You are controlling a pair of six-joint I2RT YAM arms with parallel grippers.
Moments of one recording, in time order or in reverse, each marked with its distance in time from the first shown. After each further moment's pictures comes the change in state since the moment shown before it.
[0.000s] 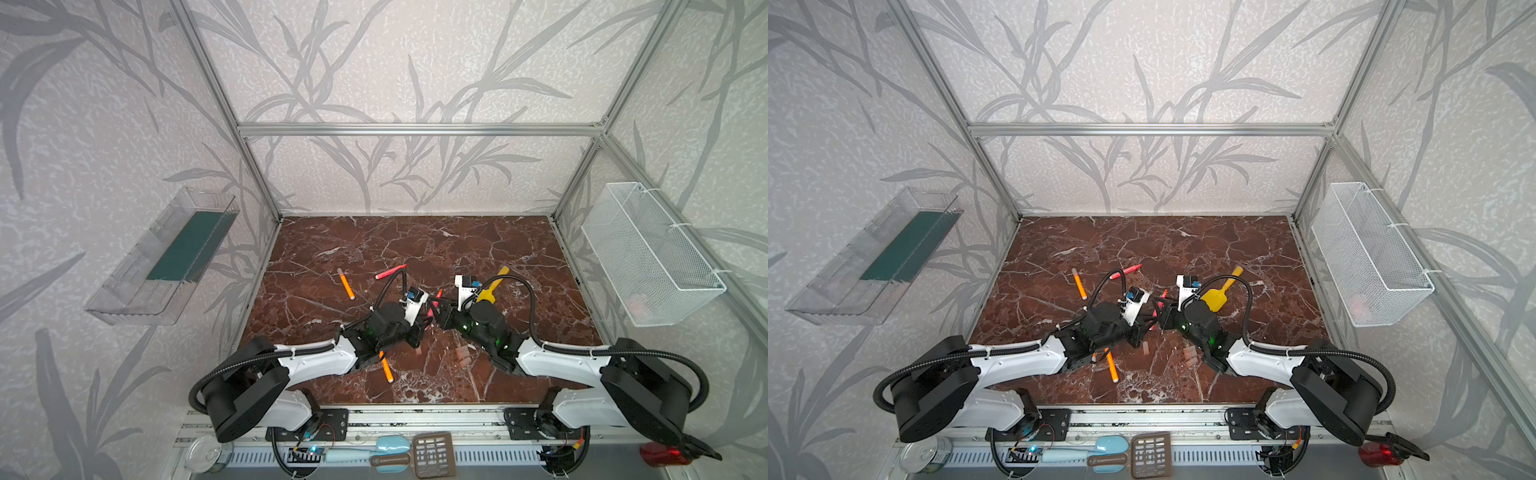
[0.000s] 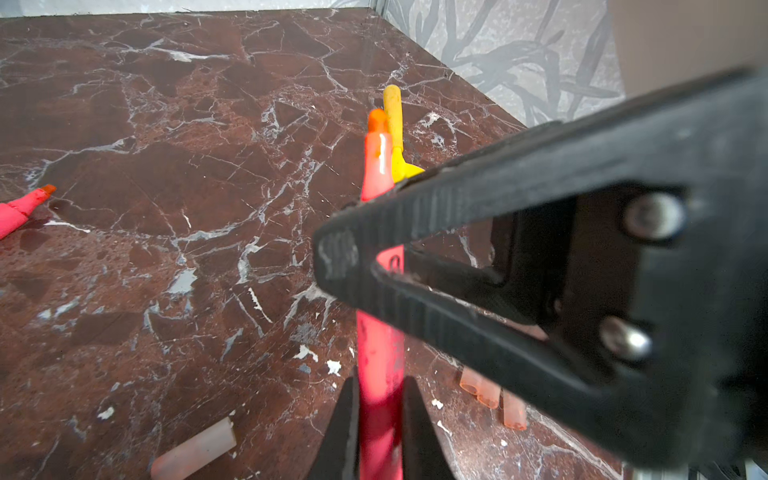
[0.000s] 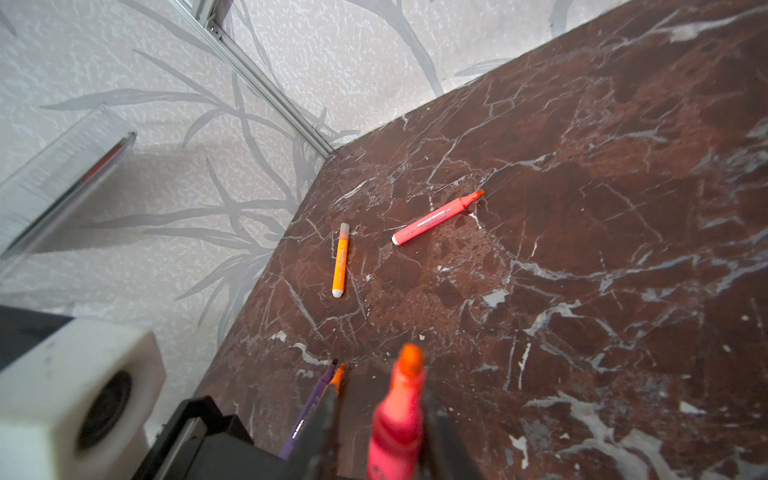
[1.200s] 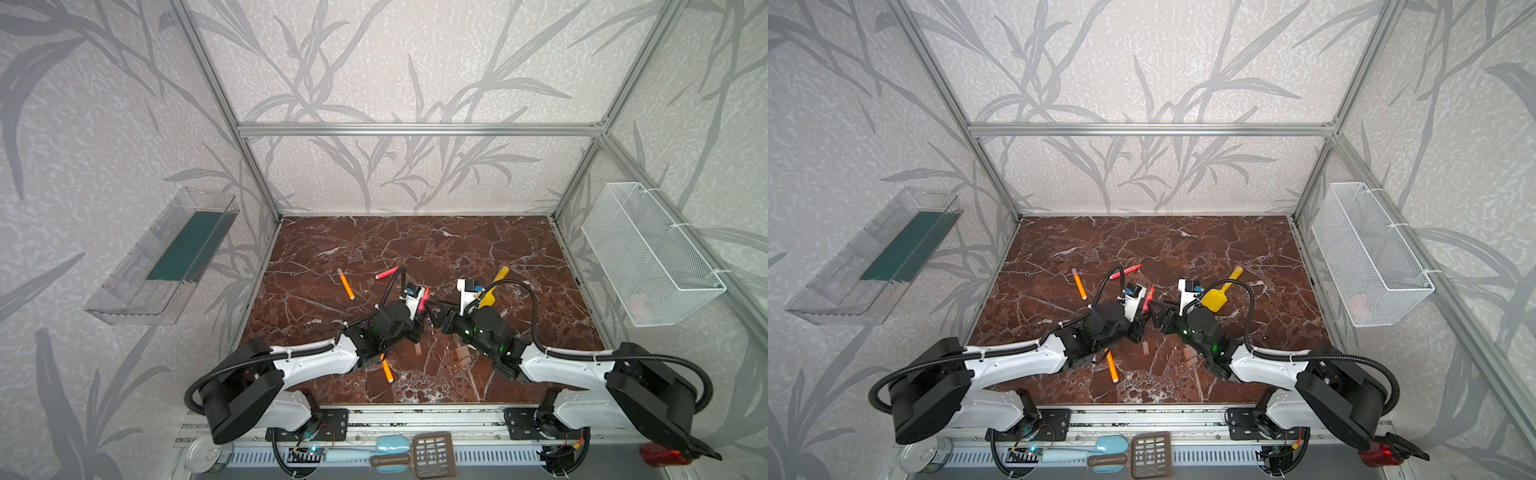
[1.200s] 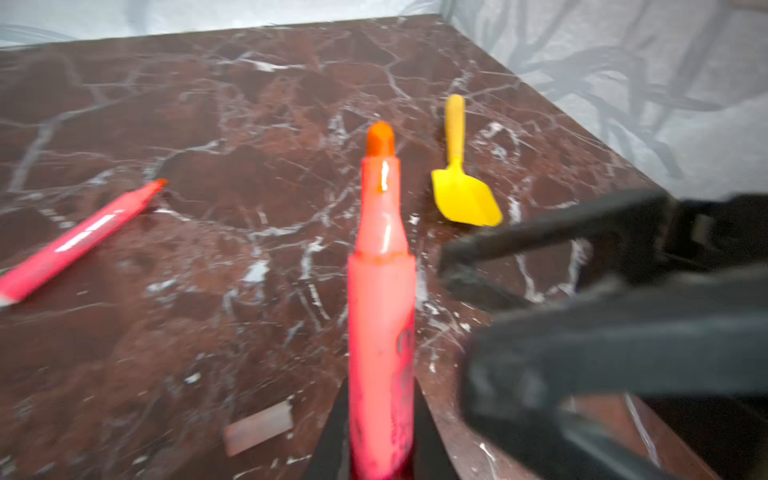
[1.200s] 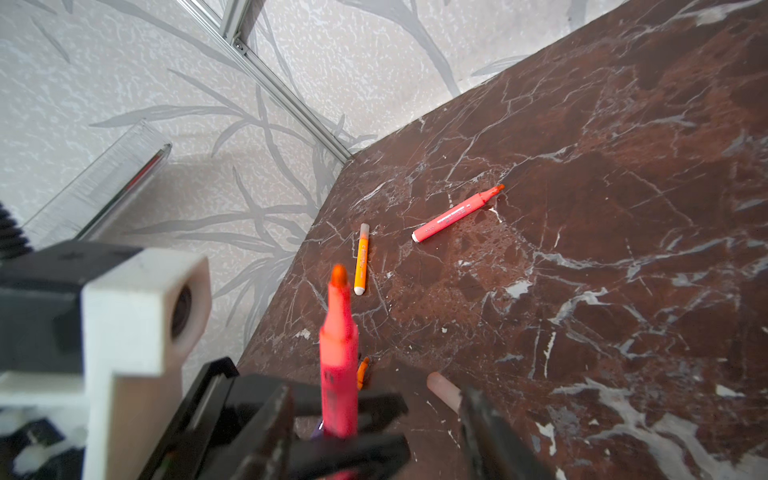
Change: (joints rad) left arm -0.010 -0.067 0.105 -0.242 -0.273 -0.079; right arm 0.034 -0.084 -0.053 0.031 0.031 0.020
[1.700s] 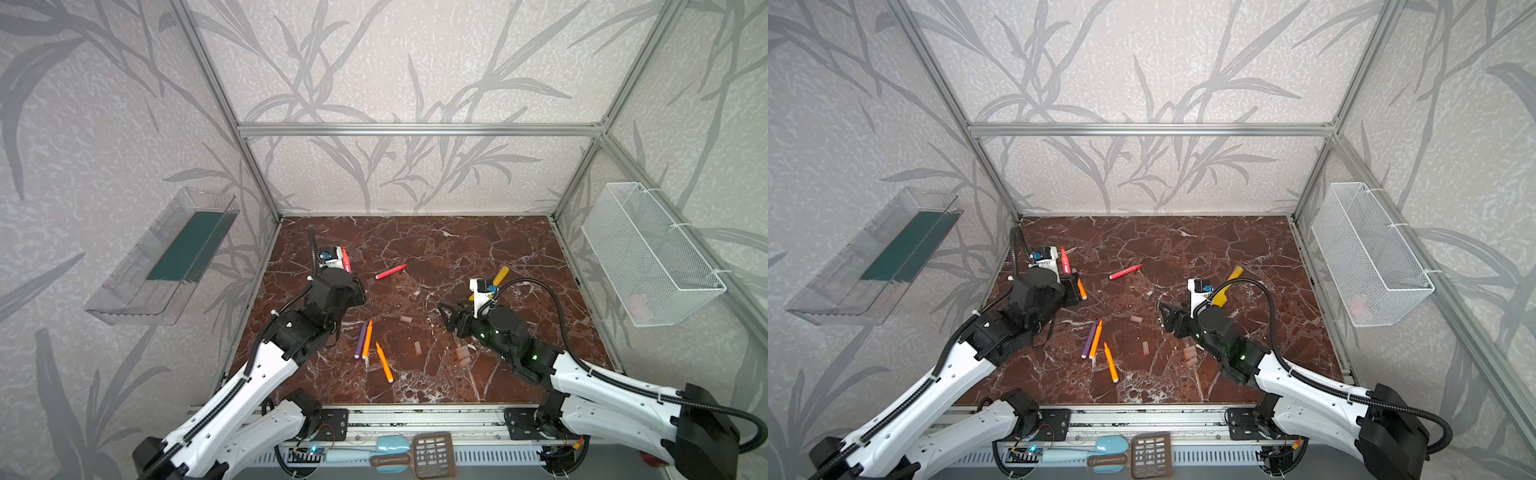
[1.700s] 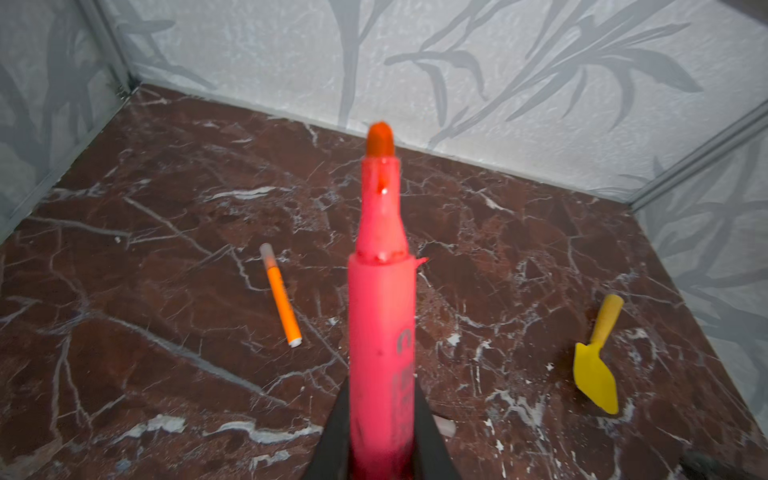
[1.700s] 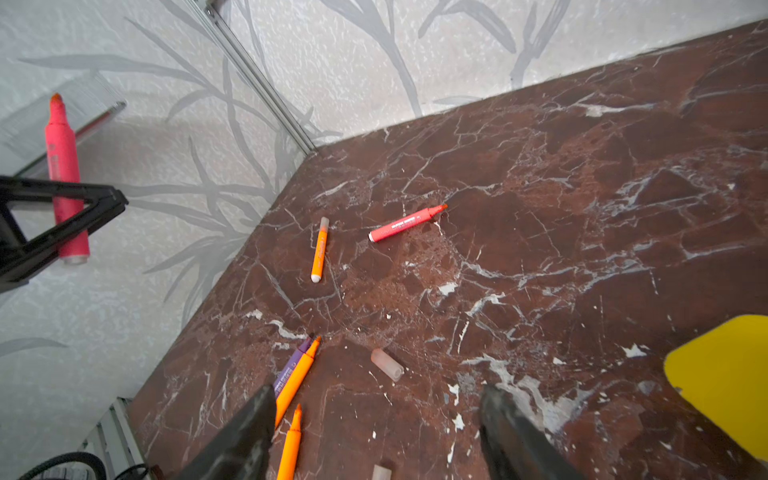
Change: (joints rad) left arm 0.383 -0.374 0.266 -0.693 -0.125 -0.208; right arm 0.018 -0.273 0.087 -0.519 0.071 -0.174
